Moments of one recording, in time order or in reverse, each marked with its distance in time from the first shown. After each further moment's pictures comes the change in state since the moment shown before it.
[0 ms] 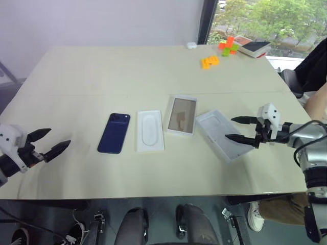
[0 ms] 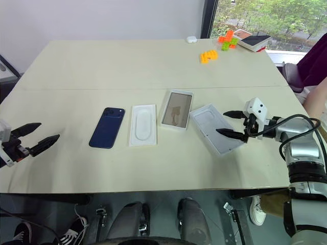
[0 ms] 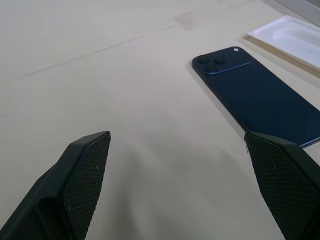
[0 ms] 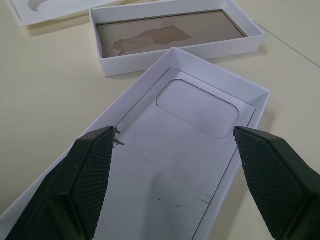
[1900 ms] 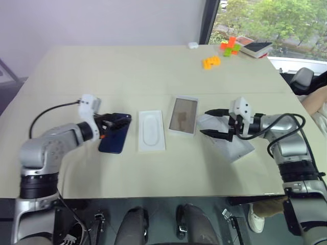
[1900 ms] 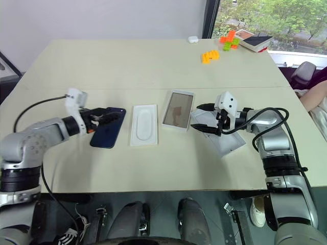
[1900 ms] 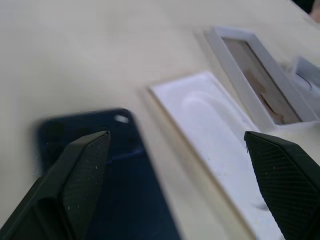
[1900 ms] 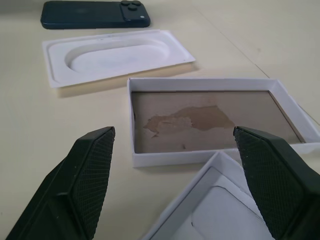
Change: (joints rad) left arm -0.571 -0.299 -0.395 -0.201 -0.157 0.861 0.495; right arm -0.075 0.147 0.090 -0.184 -0.031 0.071 -0.075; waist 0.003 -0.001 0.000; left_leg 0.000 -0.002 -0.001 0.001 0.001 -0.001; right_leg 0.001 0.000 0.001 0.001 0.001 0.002
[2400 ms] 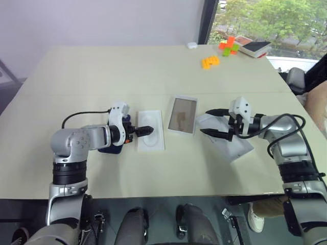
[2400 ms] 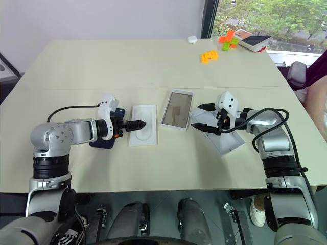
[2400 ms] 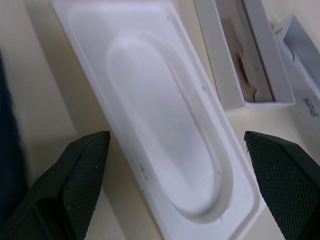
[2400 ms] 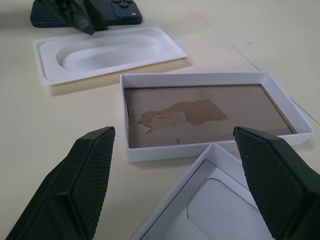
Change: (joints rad) left arm -0.113 -0.218 0.053 0.029 -0.018 0.329 0.197; right arm 0.005 0.000 0.001 -0.001 0.000 -0.004 -0.027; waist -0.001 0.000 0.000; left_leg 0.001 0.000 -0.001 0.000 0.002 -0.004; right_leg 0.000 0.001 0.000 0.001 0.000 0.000
